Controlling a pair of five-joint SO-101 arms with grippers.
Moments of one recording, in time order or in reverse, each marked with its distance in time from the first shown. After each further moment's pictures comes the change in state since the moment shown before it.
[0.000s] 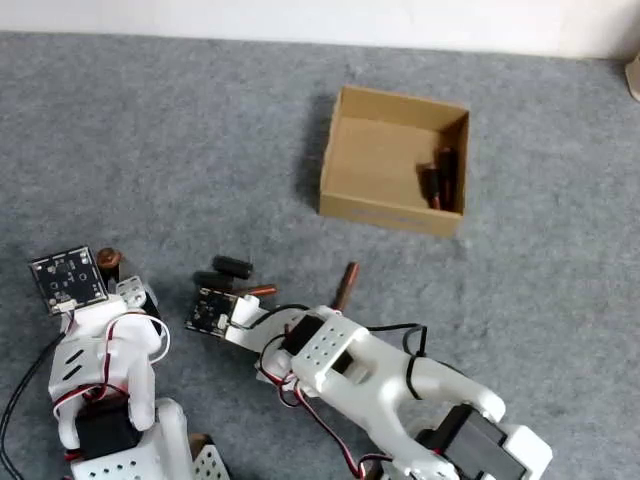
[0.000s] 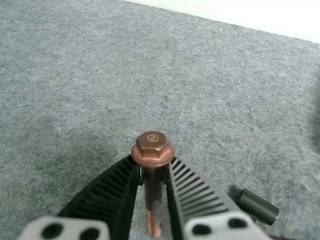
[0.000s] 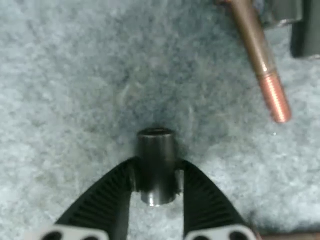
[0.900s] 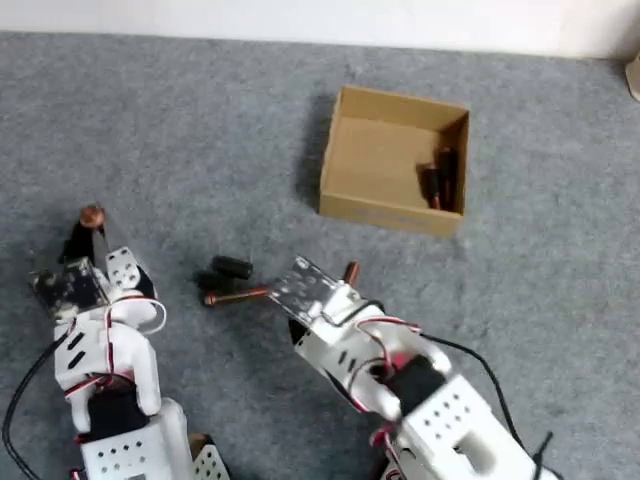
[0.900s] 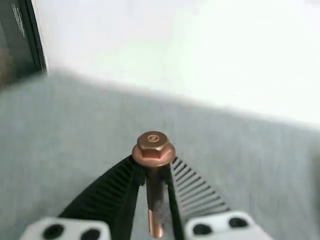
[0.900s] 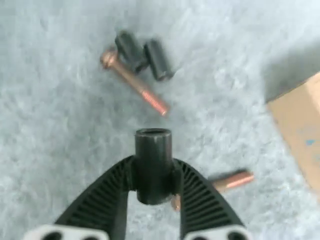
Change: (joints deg) left arm -0.1 0.1 11.3 -36.8 -0.1; right arm 13.2 -60.3 19.4 5.7 -5.6
